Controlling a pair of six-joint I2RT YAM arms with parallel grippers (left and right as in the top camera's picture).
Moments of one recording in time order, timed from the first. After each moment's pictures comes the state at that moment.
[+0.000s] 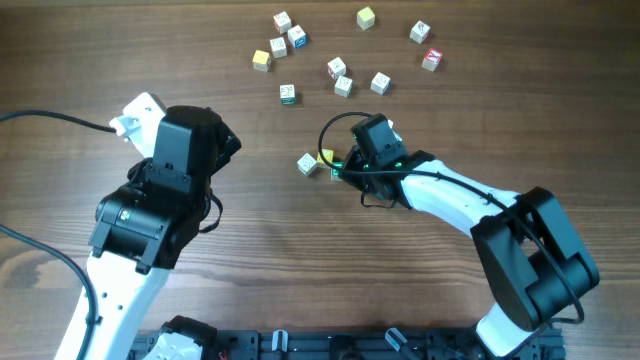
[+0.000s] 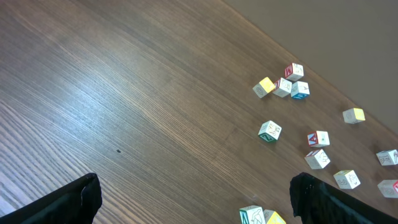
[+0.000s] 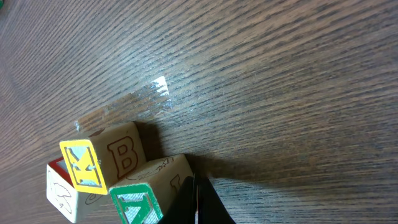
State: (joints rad) left arm -0.34 1.10 1.20 -0.94 -0.49 -0.87; right arm 0.54 1.82 0.96 -0.21 -0.10 1.02
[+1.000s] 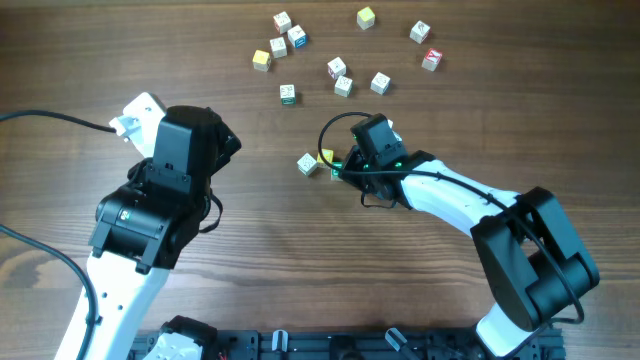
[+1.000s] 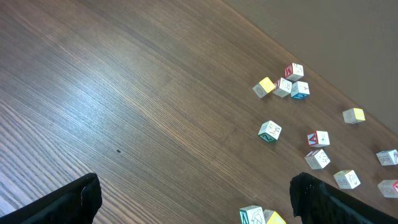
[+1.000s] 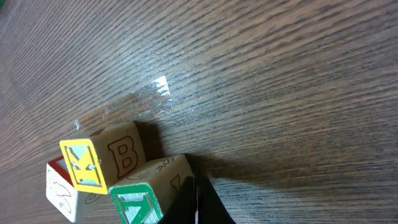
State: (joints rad) left arm -0.34 1.10 1.20 -0.94 -0.49 -0.87; right arm 0.54 1.82 0.96 -0.21 -0.10 1.02
